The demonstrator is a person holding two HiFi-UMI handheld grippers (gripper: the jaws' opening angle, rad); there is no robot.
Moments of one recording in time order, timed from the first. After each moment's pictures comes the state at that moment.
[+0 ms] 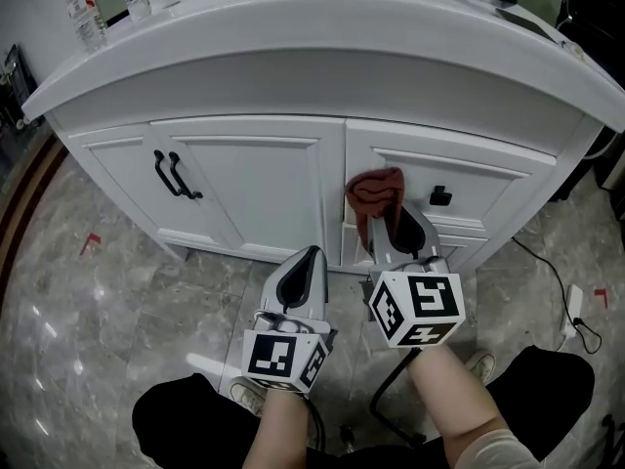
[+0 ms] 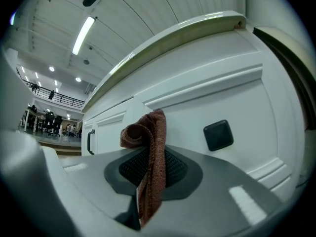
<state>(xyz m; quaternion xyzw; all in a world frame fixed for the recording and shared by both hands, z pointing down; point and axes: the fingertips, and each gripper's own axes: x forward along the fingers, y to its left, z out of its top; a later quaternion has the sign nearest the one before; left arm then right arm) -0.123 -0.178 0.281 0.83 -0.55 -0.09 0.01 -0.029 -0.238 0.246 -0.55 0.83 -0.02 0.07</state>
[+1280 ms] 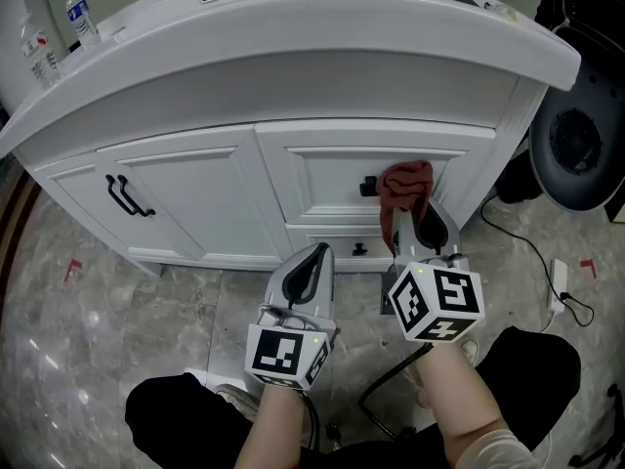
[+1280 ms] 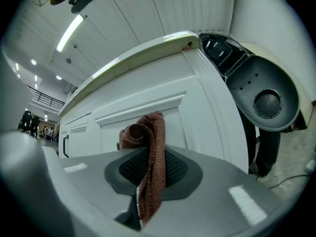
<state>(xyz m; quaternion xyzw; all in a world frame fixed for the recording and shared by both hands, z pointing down) -0.017 -0.176 0.281 0.88 -0.47 -0.06 -0.01 0.108 -0.223 0.239 -0.64 0.76 -0.03 0.10</state>
